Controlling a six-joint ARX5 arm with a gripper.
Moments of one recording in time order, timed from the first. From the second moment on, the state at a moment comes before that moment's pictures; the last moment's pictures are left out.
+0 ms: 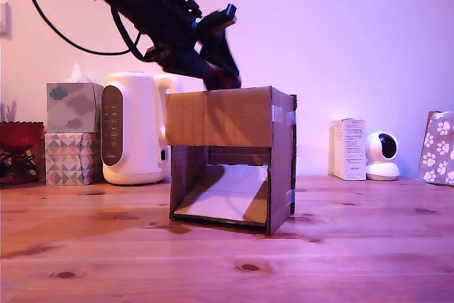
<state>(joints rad) -0.55 1.75 1.35 -0.08 0.23 -0.02</state>
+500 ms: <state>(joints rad) -0.55 1.74 1.50 -0.39 0.24 0.01</state>
